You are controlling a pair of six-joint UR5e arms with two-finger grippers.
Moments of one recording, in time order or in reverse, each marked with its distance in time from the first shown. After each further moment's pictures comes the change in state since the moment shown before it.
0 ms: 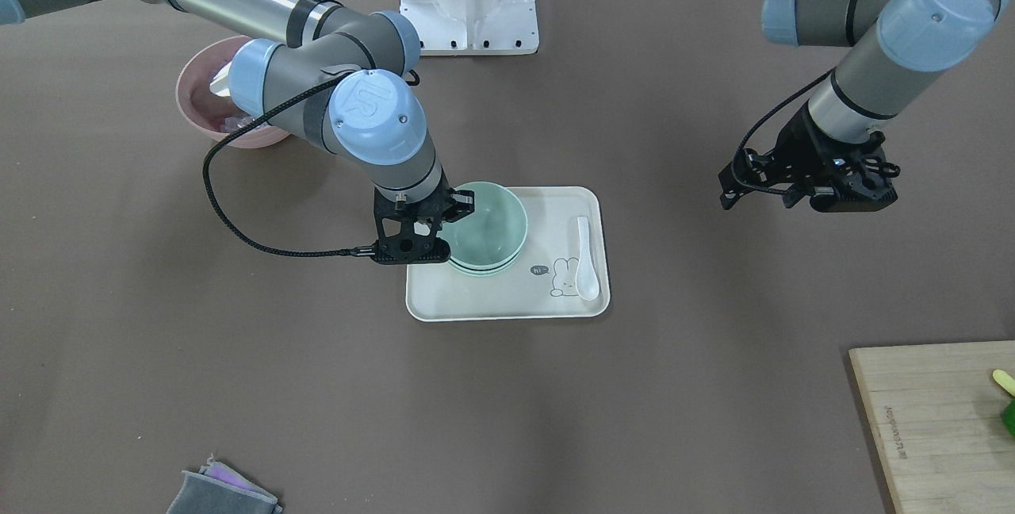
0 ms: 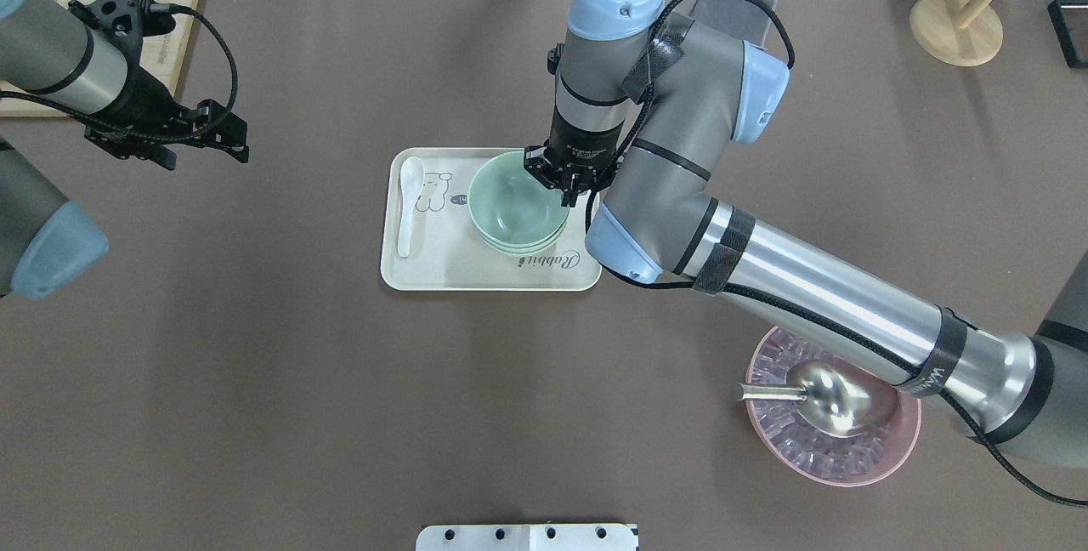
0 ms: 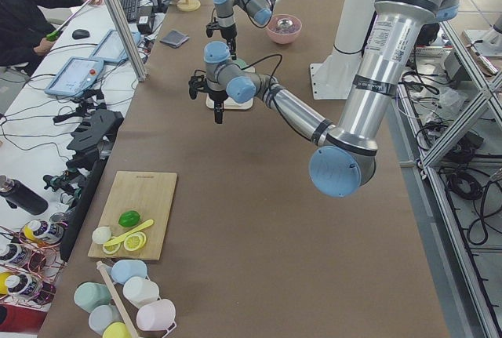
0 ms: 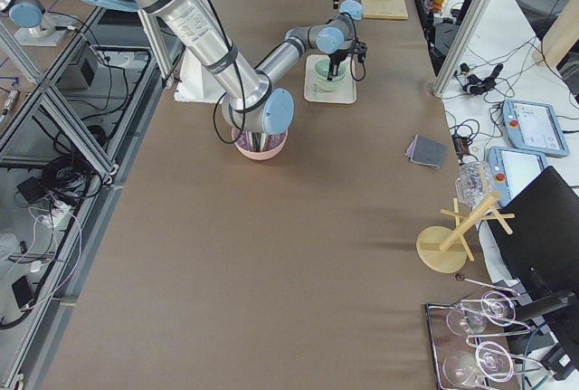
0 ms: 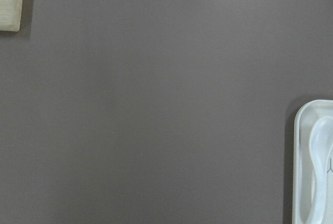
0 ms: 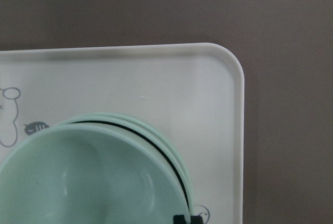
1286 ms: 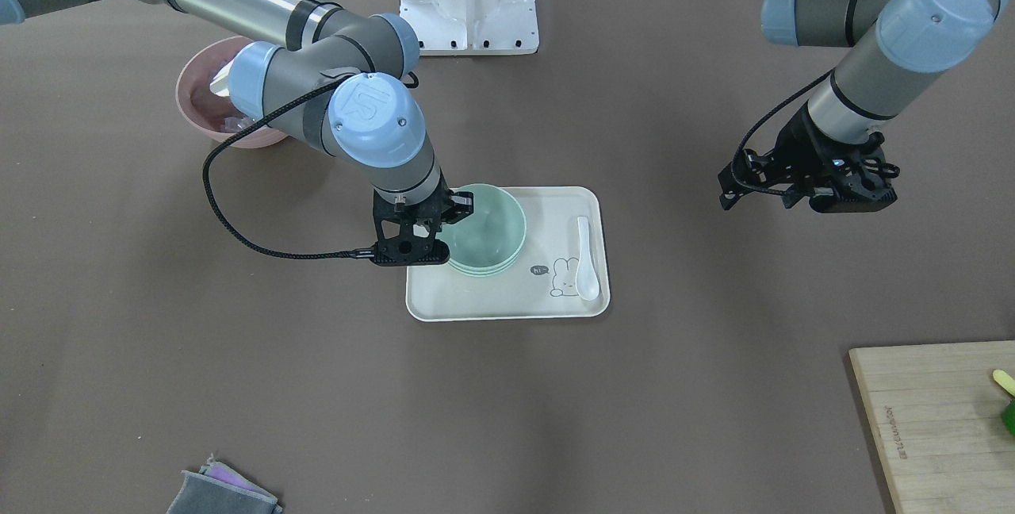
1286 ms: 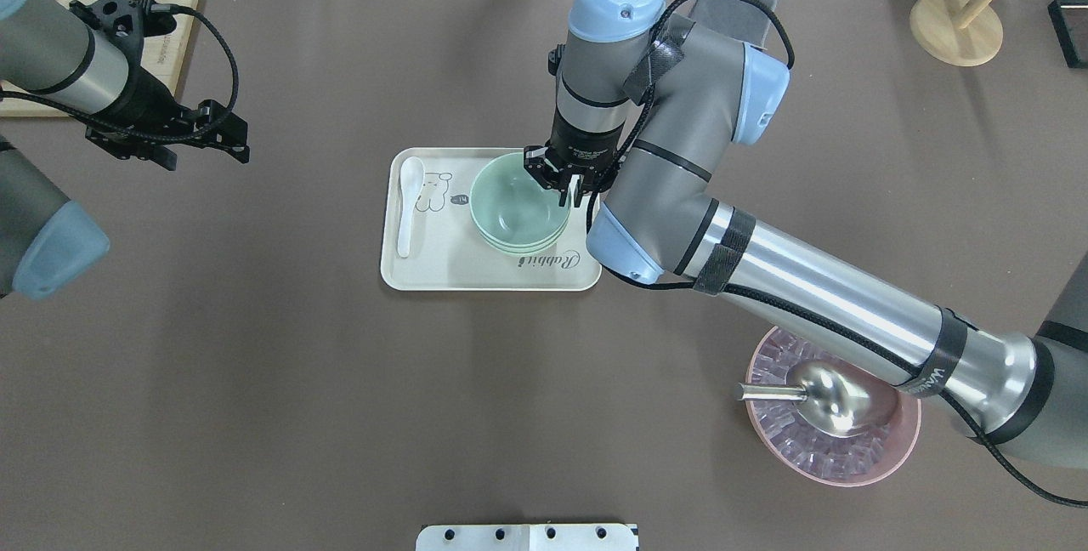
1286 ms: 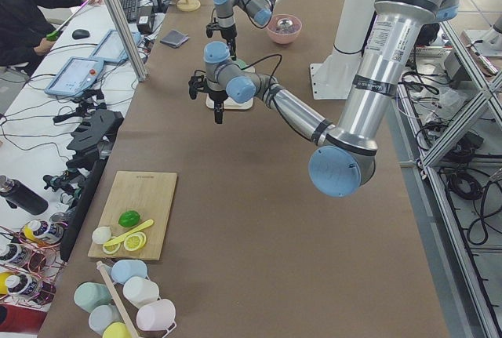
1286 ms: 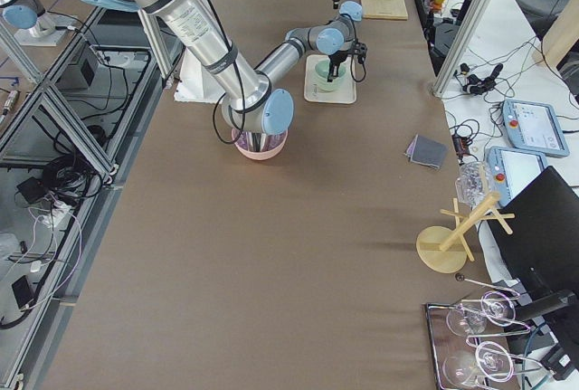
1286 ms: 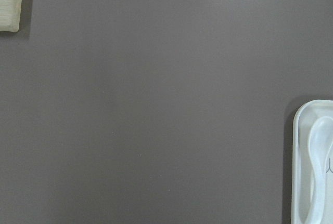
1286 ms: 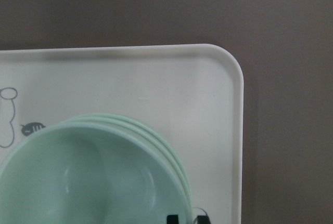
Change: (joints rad) left arm 0.001 -0.002 0.003 0.001 0.000 -0.001; right arm 0.001 -0.002 0.002 0.007 -0.002 -0.009
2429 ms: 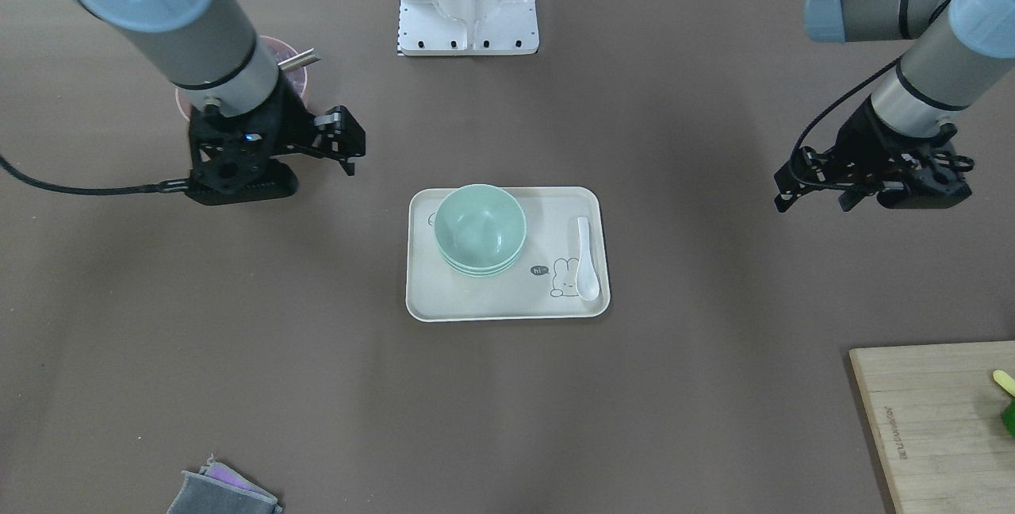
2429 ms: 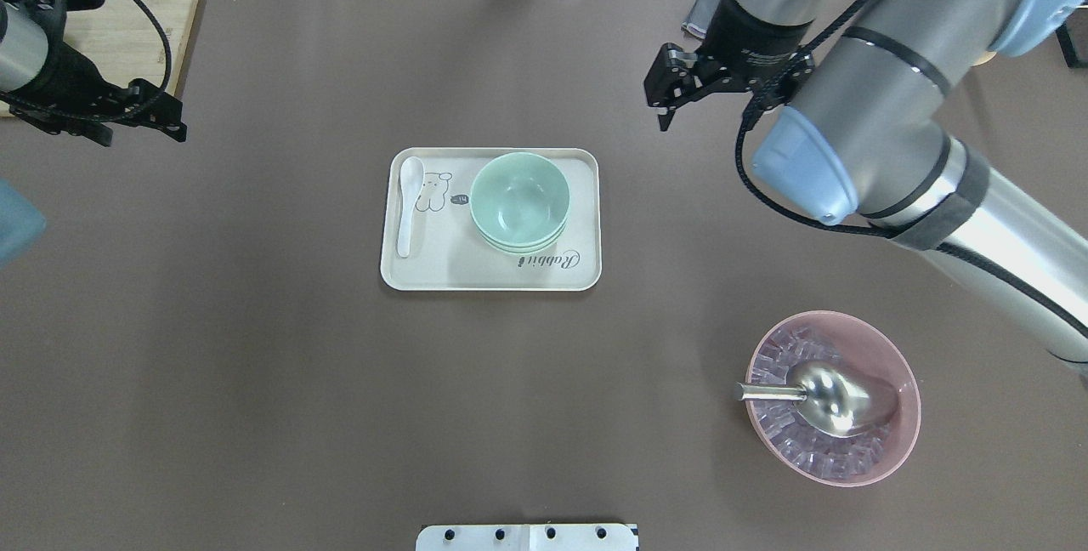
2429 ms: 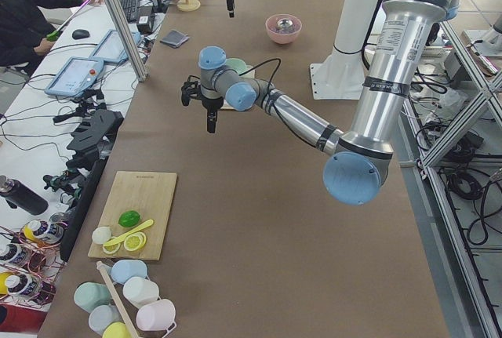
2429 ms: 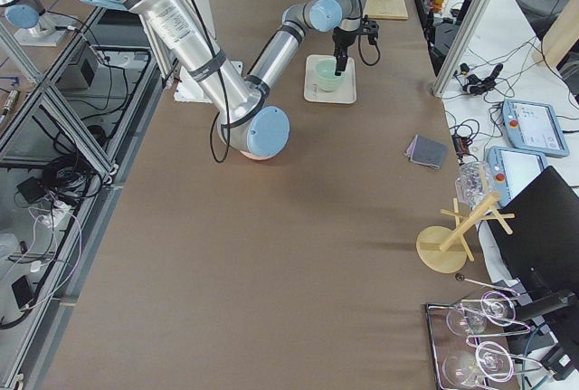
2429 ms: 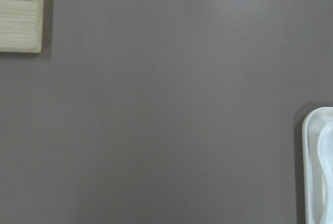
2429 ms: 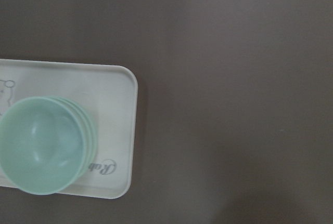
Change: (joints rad) left arm -0.119 0.071 -0.014 -0.001 0.001 0.157; right arm 0.247 -0.184 0.474 -0.435 0.075 -0.346
